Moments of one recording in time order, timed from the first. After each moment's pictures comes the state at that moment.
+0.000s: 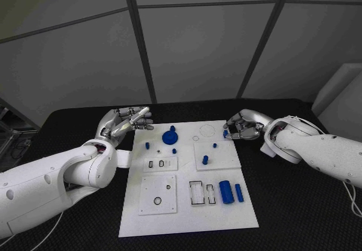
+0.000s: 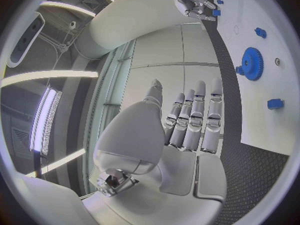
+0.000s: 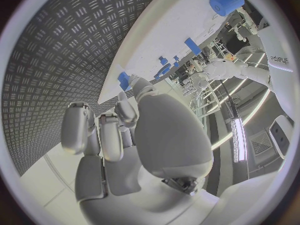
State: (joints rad) left arm 1.10 -0.92 0.12 1.59 -0.11 -0.47 0.49; left_hand 1.40 0.05 -0.10 0.11 0.11 0.88 0.22 0.10 0.07 0.97 0.17 0.13 0.07 1.08 0.12 0.18 0.22 0.13 0.93 0.22 0.45 0.20; right arm 1.21 -0.83 0.07 1.28 -1.25 -0.21 0.07; right_hand 1.46 -0.11 0.17 0.15 0.28 0.92 0.16 0.13 0.08 1.27 0.07 1.24 1.16 1.47 0.00 1.51 1.31 0.09 1.40 0.11 1.40 1.22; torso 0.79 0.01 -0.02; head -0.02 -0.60
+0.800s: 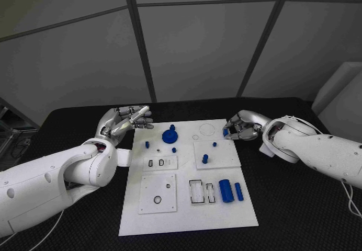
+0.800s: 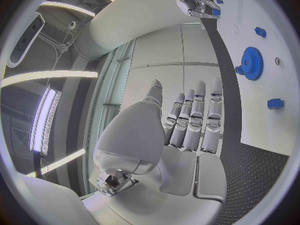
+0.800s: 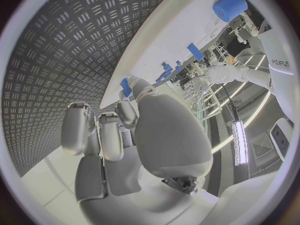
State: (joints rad) left arm 1.10 -0.91 0.12 1.59 -0.11 -0.47 0.49; left_hand 1.40 0.05 -0.10 0.11 0.11 0.88 0.22 0.10 0.07 0.97 0.17 0.13 0.07 1.08 0.12 0.18 0.22 0.13 0.93 0.22 0.45 0.20; right arm 1.21 -0.81 0.07 1.27 -1.28 -0.19 0.06; right_hand 1.46 -0.10 0.18 0.15 0.28 0.98 0.15 0.15 0.08 1.28 0.07 1.25 1.17 1.46 0.00 1.51 1.31 0.09 1.41 0.11 1.40 1.22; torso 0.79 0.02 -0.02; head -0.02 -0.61
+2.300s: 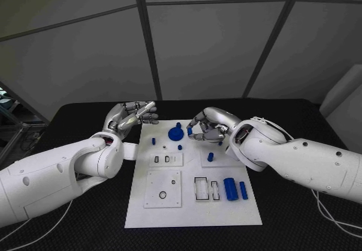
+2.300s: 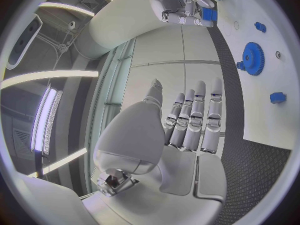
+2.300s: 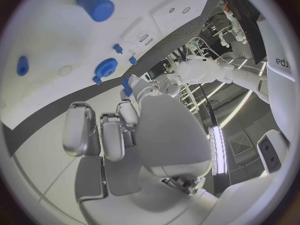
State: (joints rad) left arm 1.10 -0.90 0.12 1.55 -0.11 -0.47 0.49; left_hand 1.40 0.05 -0.11 0.11 0.11 0.88 0.22 0.10 0.07 0.97 0.17 0.13 0.07 1.08 0.12 0.17 0.22 0.13 0.93 0.22 0.45 0.20; right arm 1.21 -0.66 0.07 1.52 -1.37 -0.34 -0.10; right_hand 1.46 -0.04 0.23 0.13 0.25 1.03 0.13 0.18 0.08 1.31 0.04 1.27 1.19 1.47 -0.03 1.52 1.31 0.09 1.41 0.09 1.41 1.23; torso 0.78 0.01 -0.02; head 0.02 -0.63
